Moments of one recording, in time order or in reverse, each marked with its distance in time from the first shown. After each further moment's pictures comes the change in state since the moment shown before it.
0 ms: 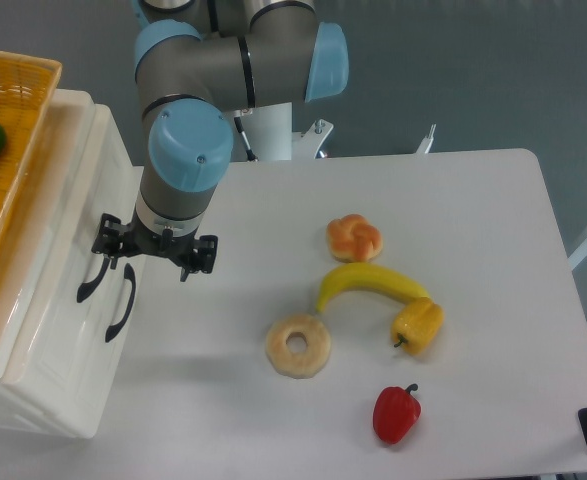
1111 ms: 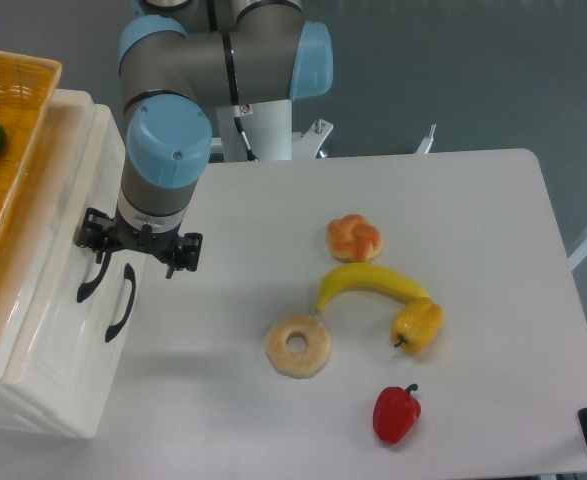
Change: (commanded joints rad) arm -0.031 -0.005 -0.005 0.002 -0.002 0.005
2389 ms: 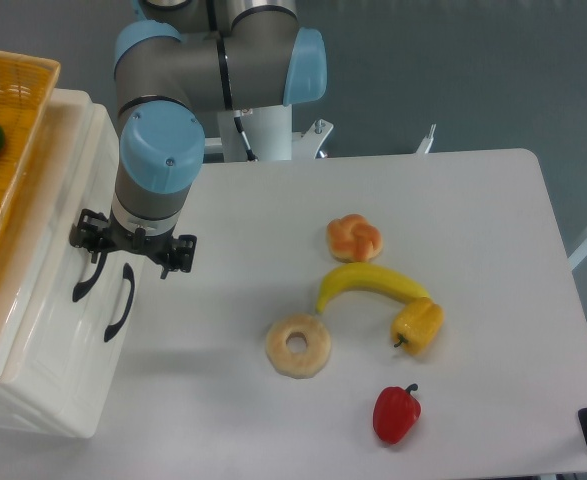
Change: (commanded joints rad) arm -0.009 -0.005 -0.005 0.002 0.006 0.002
